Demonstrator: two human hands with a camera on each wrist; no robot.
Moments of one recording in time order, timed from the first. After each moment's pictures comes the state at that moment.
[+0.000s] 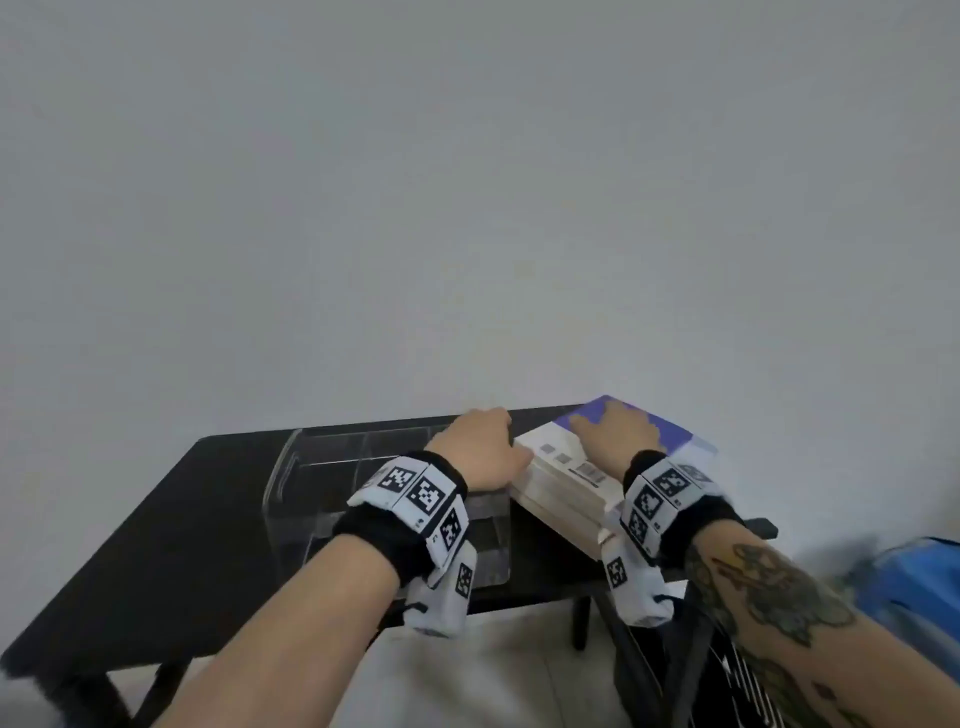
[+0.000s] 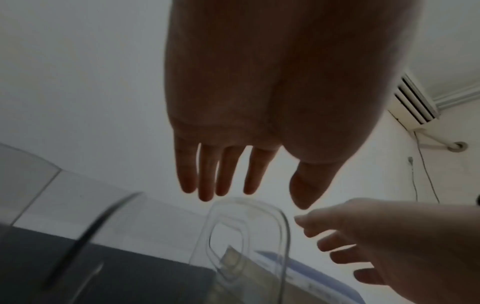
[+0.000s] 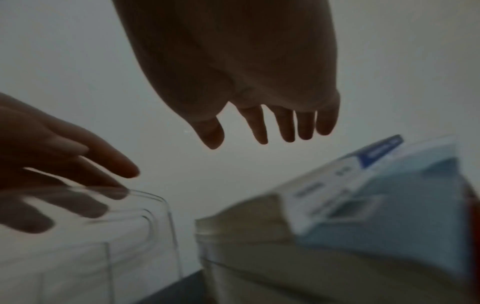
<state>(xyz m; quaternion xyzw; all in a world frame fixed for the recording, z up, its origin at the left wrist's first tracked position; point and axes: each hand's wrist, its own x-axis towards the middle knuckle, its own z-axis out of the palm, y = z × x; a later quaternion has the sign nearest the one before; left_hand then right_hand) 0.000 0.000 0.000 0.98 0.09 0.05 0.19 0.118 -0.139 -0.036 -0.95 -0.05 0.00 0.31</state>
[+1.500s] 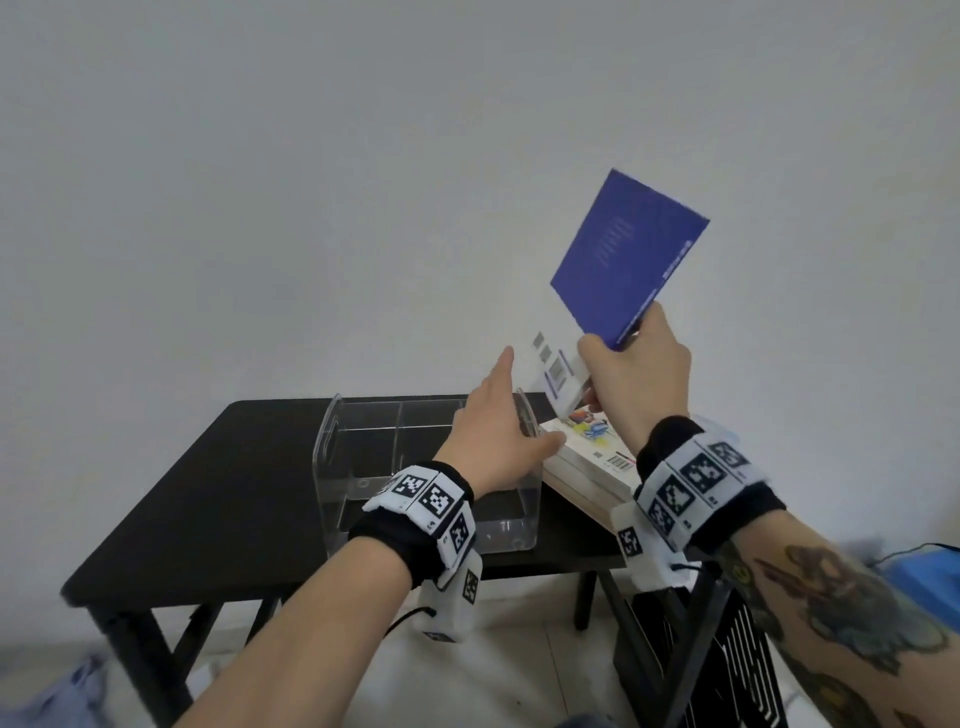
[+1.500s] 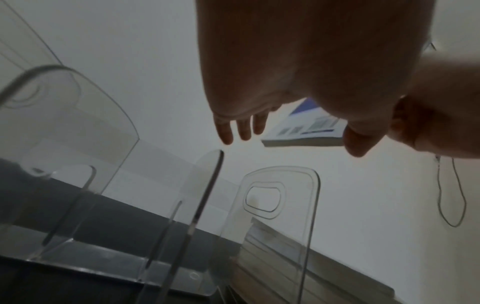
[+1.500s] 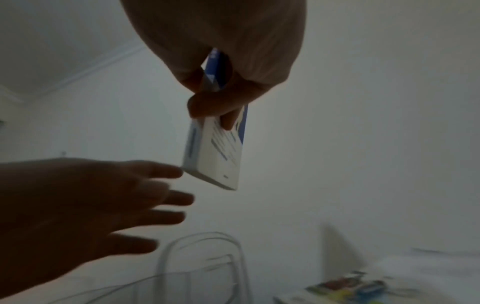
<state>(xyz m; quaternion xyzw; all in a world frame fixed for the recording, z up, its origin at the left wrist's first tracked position) -0.031 0.014 -0.027 0.91 0.07 0.19 0.36 0.020 -0.122 0.030 -0.76 -0.19 -0.22 0.57</state>
